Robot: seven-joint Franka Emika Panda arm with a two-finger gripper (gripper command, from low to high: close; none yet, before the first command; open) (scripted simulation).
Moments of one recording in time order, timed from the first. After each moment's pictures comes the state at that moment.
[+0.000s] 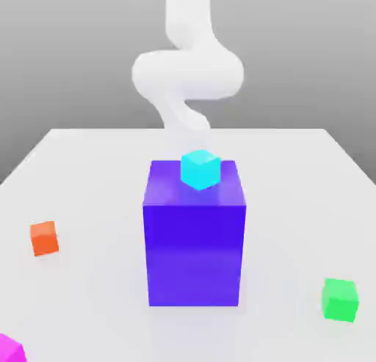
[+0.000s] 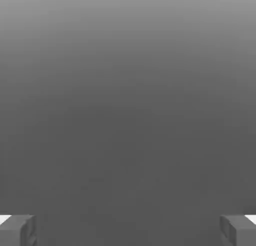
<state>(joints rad) 0.00 -0.71 -0.03 -2.29 0.01 2.32 0.79</state>
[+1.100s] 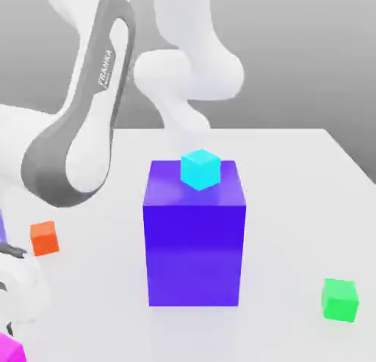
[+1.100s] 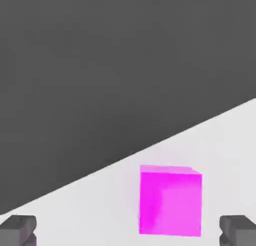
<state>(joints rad) -0.22 0.49 -0.27 -2.10 0.24 2.57 0.58</state>
